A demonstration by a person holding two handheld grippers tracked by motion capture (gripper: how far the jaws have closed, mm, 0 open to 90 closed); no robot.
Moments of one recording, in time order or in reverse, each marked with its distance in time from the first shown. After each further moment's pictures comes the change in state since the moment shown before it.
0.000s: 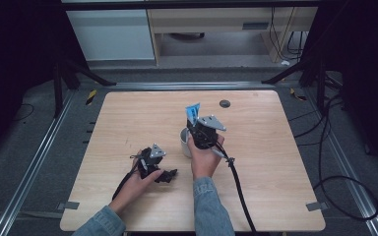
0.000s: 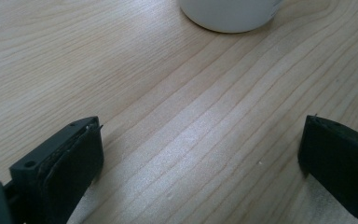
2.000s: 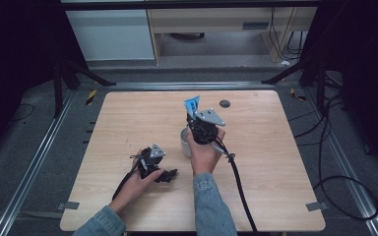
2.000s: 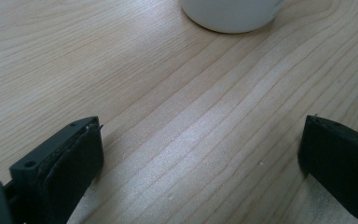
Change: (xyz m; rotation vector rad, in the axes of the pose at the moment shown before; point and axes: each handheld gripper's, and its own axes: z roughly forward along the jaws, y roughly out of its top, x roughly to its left) left arm 0.000 0.000 0.000 -0.004 0.005 -0.005; right arm 0.007 0.024 -0.009 -0.043 -0.026 -0.070
